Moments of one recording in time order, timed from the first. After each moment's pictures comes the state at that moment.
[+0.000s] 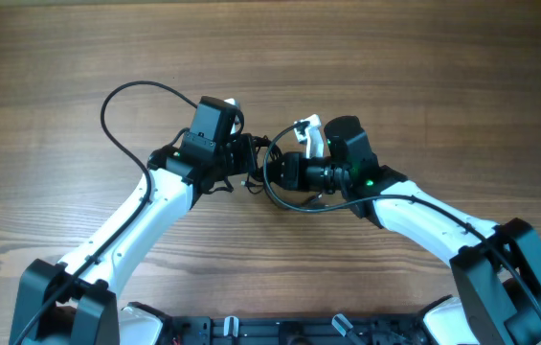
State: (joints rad) left arm -0.42 1.50 0.96 -0.44 0.15 -0.57; right arm 0.52 1.61 0.74 0.20 -0.69 0.78
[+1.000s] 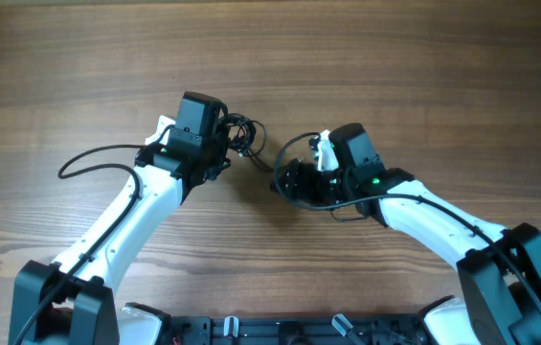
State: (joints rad) left arm -0.34 1.50 0.96 -0.44 -0.06 -1.54; right arm 0.49 1.59 0.74 -0.10 -0.61 0.73
